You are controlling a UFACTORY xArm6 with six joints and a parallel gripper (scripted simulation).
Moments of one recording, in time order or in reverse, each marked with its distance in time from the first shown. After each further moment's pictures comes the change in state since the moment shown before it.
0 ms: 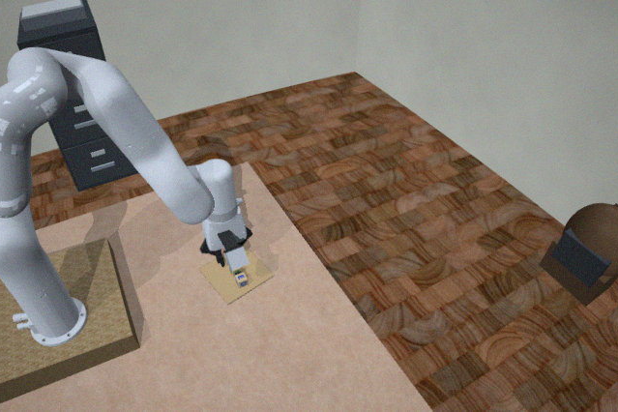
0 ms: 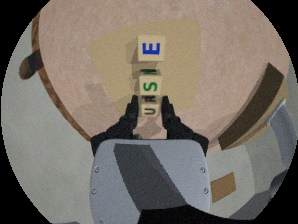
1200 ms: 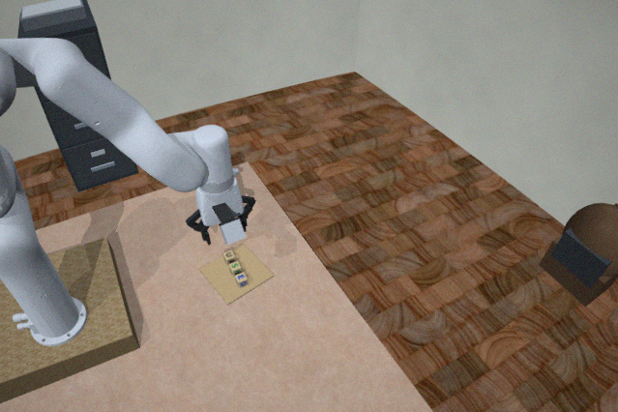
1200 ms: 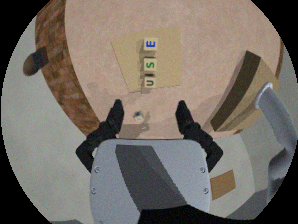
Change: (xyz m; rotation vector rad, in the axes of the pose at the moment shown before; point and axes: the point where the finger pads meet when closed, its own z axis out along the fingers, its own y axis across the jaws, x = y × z) arm 0.000 0.000 -0.087 0.001 0.000 0.000
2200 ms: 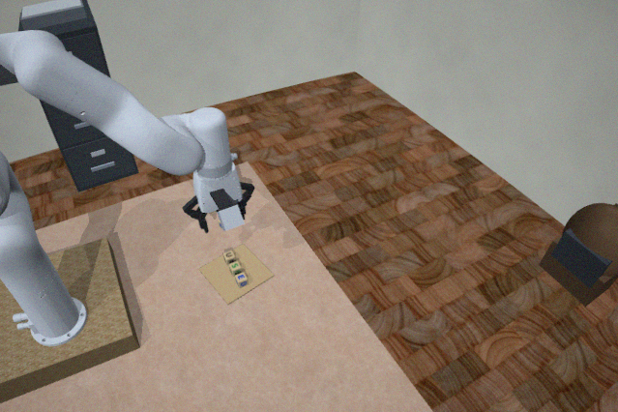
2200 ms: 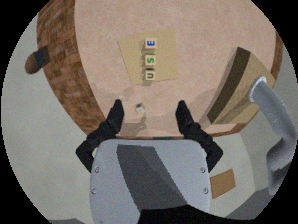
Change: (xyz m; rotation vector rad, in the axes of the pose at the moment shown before) arm 0.000 0.000 -0.041 0.001 0.000 0.000
